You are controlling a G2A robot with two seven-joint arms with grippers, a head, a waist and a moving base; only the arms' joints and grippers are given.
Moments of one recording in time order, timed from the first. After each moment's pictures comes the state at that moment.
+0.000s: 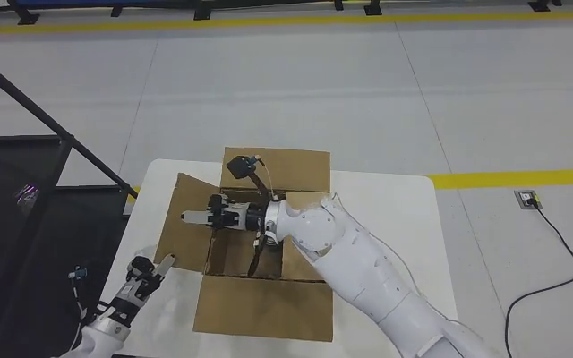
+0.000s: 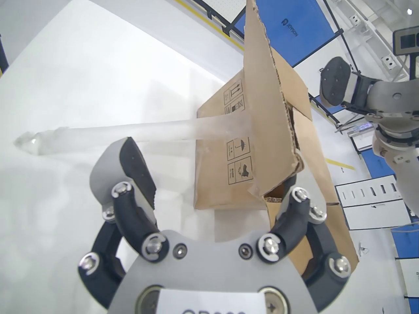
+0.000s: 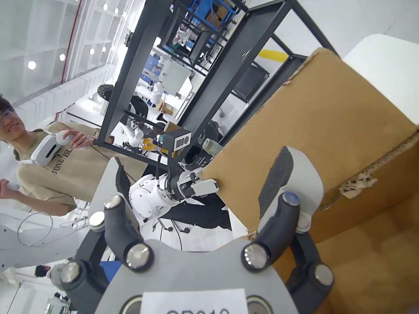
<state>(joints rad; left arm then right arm) 1.65 -1.07 -1.74 -1.79 0.43 -0.27 -0.17 -0.43 -1.61 0.77 -0.99 -0.08 -0.42 0.62</state>
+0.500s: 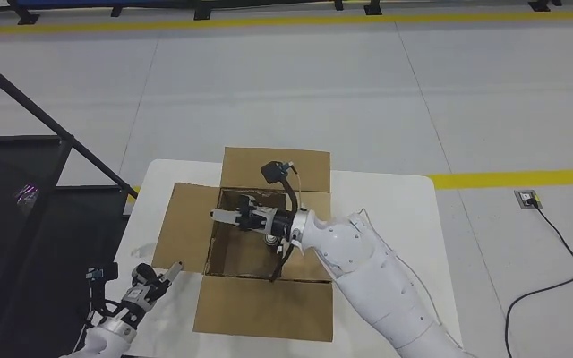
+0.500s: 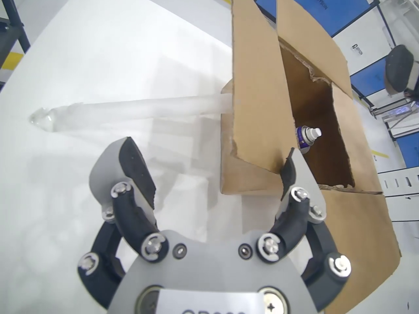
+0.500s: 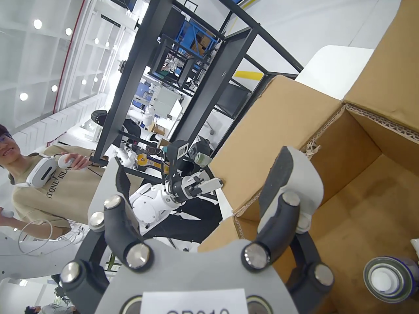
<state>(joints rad) 1.63 -1.08 -1.70 -1.74 0.57 -0.23 -0.20 -0.61 -1.54 0.93 -1.23 -0.19 -0.33 0.64</state>
